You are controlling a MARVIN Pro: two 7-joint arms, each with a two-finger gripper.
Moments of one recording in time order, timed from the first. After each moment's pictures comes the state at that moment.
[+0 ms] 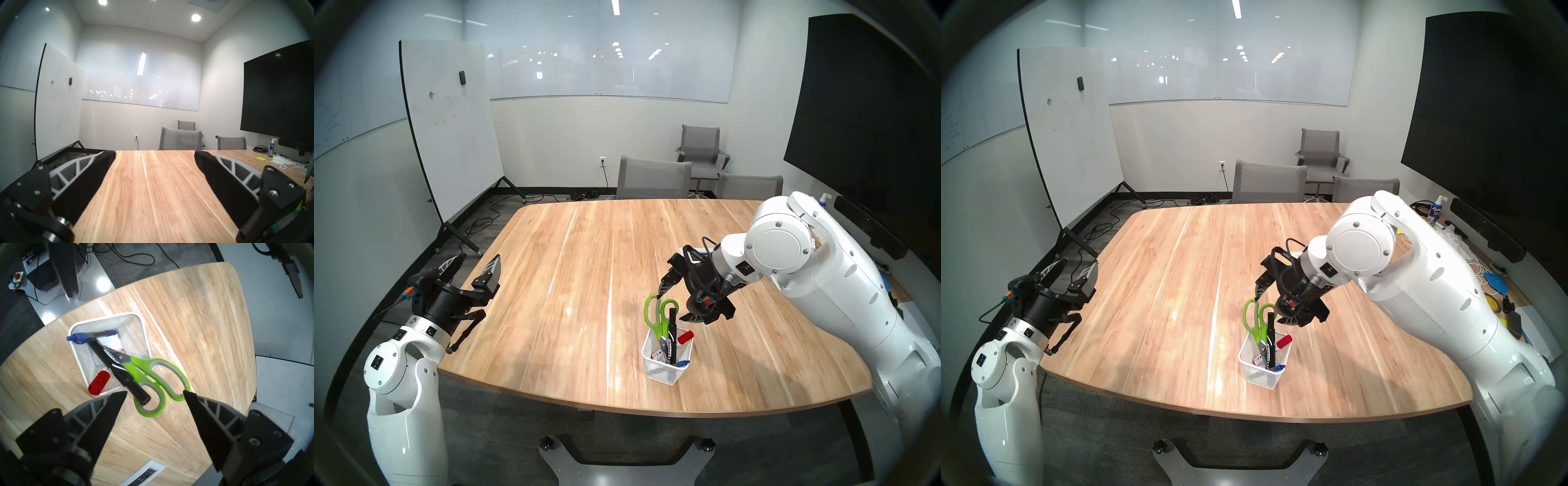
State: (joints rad) left arm 1.93 -1.49 -2.08 -2.12 -0.40 0.16 -0.50; right arm -0.86 -0.79 0.94 -2.03 -0.42 -0.11 1.48
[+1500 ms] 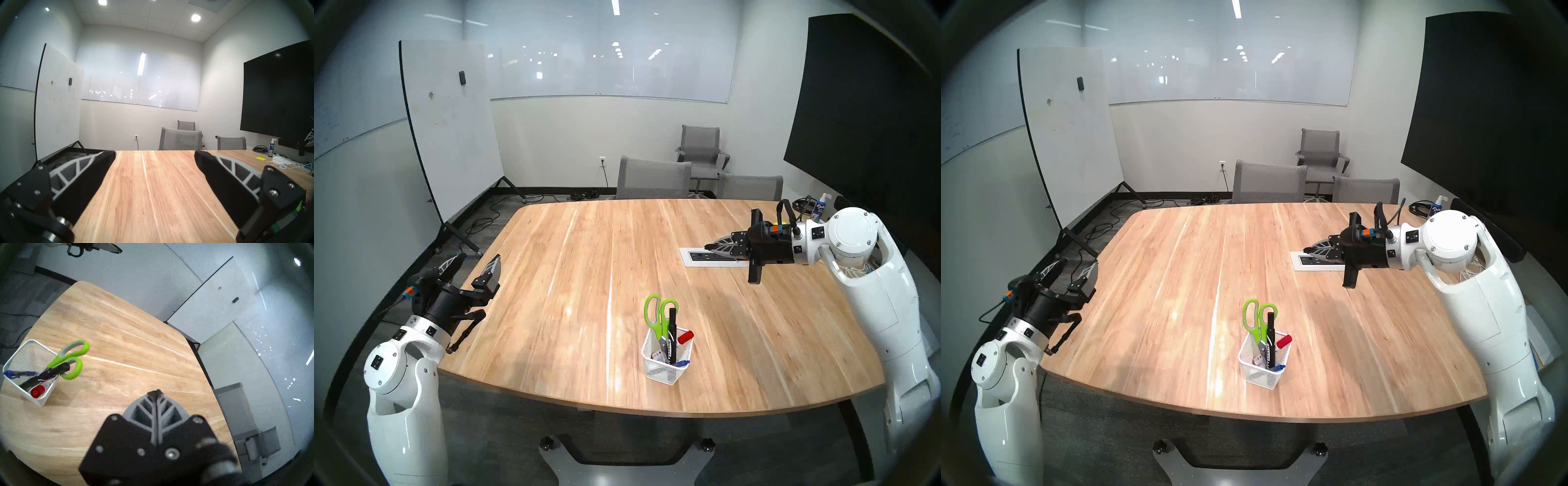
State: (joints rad) left arm 1.93 -1.49 -2.08 -2.12 -0.40 0.16 -0.51; right arm -1.26 -0.76 1.51 -1.83 0.04 0.09 1.07
